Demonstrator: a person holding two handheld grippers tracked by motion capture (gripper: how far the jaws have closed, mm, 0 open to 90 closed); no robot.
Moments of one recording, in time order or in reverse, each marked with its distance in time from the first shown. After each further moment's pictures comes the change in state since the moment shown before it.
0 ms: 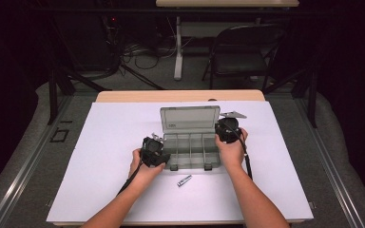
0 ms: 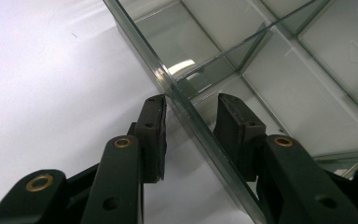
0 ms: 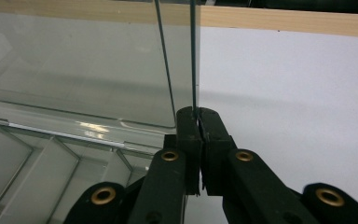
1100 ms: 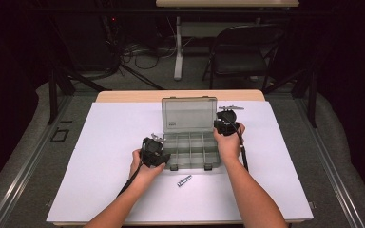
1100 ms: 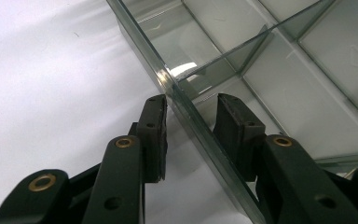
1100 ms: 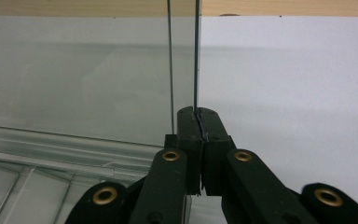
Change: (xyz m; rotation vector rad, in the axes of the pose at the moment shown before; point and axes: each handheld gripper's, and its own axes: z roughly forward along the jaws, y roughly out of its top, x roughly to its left) left arm 0.000 -0.002 0.000 -0.015 0.005 -0.013; right arm -0.003 0.017 0.022 0.083 -0.017 0.072
